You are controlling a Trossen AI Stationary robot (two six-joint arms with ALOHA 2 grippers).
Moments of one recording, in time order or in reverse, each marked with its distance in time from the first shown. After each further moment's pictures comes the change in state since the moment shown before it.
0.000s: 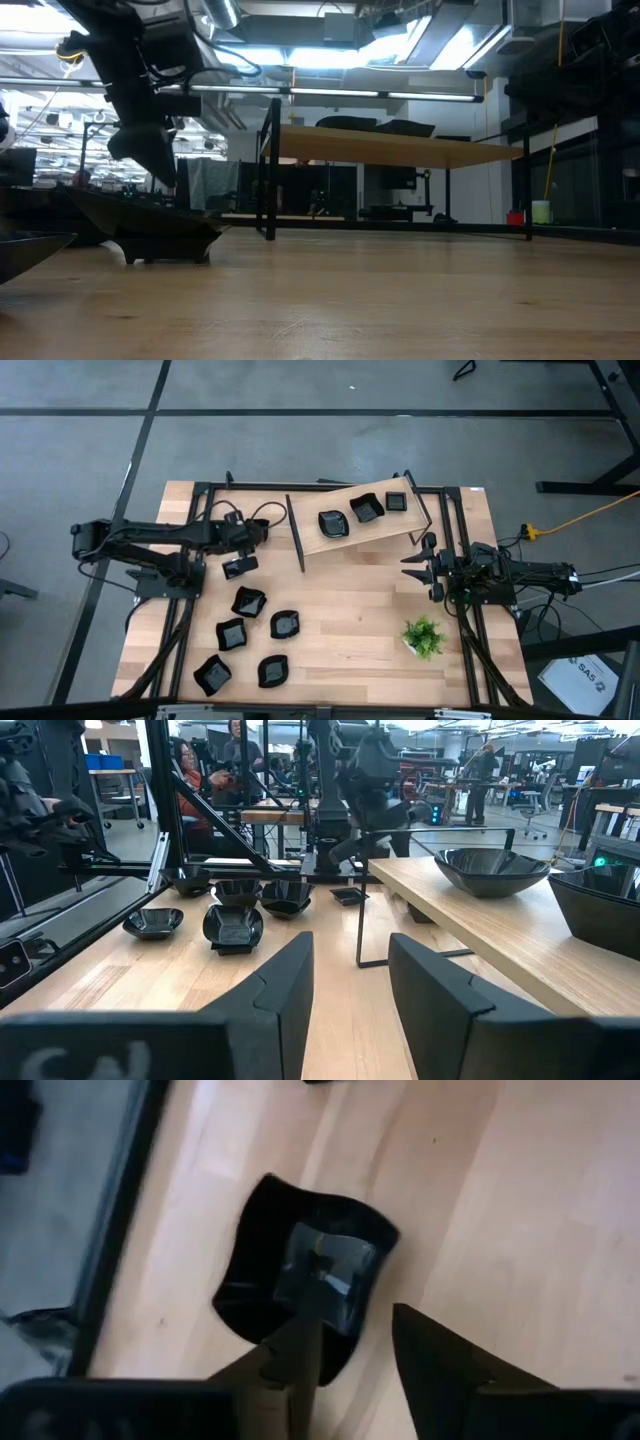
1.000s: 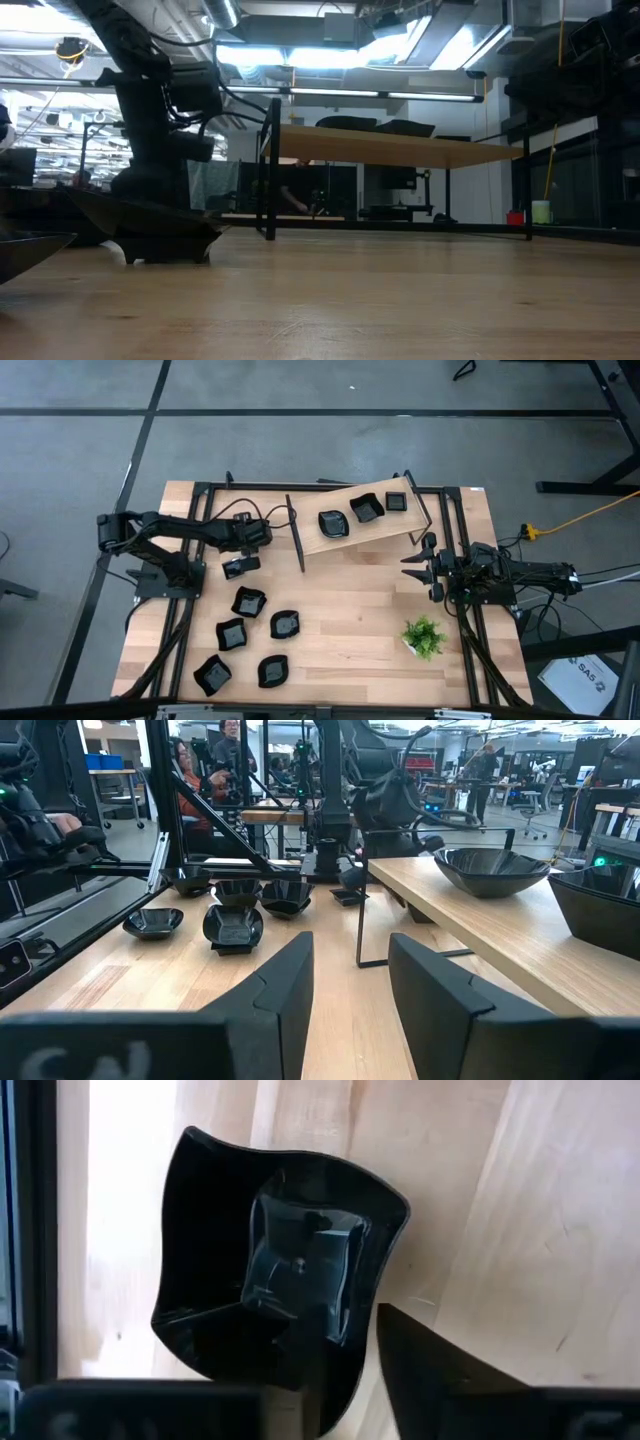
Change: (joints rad) left arm 0.089 0.258 0.000 0.112 0.023 0.142; right arm 0.000 0.000 0.000 0.000 0.000 0.000
